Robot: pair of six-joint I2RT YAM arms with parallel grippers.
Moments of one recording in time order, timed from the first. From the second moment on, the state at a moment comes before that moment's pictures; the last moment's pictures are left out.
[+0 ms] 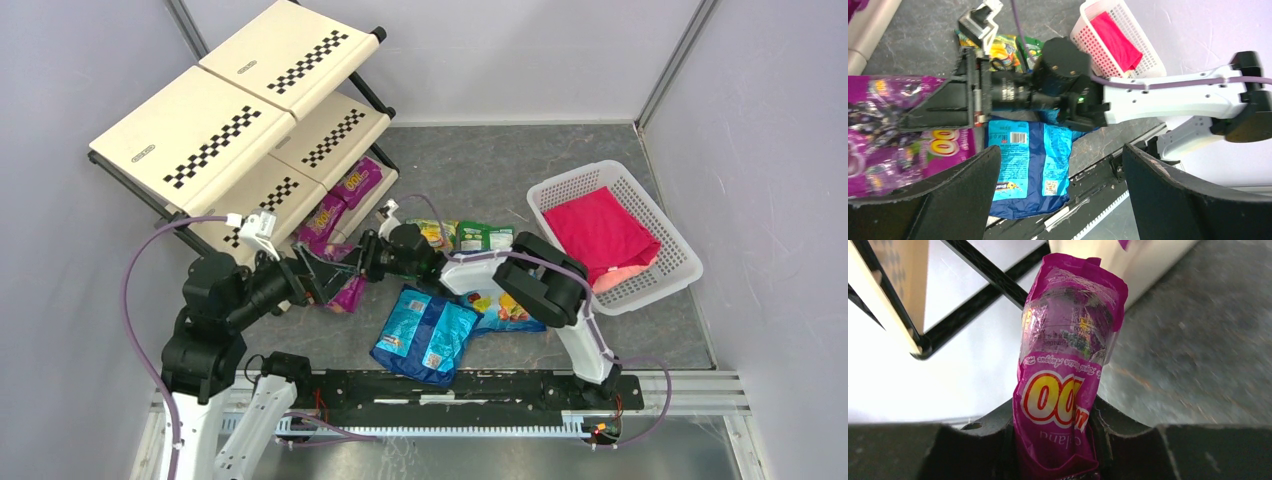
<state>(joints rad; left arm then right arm) -0.19 0.48 0.99 -0.84 0.47 -0.51 1.00 2.09 1.17 0.67 -0.28 1.20</state>
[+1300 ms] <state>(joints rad) -0.19 0.47 1.07 -0.84 0.50 -0.51 1.18 2.51 1.88 0.40 0.15 1.08</state>
